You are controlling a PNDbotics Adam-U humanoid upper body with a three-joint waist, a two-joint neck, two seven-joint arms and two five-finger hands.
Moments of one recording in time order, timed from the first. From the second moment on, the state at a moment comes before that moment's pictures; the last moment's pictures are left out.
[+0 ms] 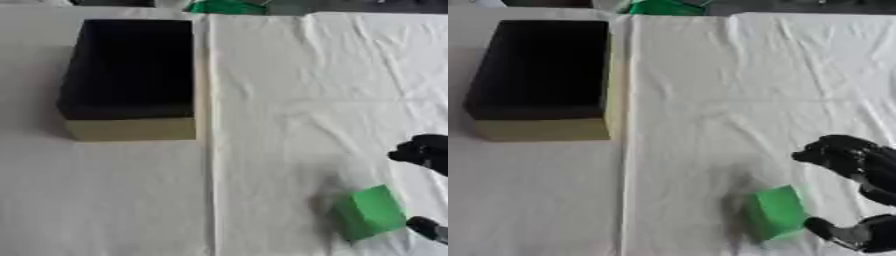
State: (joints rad) left arm -0.28 0.47 0.04 -1.99 -0.05 -0.13 0.63; right arm 0.17 -1.06 0.12 -1.99 0.62 -0.45 -0.05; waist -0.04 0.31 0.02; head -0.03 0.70
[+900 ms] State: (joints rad) left arm -0.29 0.46 0.03 -1.99 -0.05 -0.13 0.62; right arm 0.11 -1.06 0.17 -1.99 0.70 -0.43 -0.03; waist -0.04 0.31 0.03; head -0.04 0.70
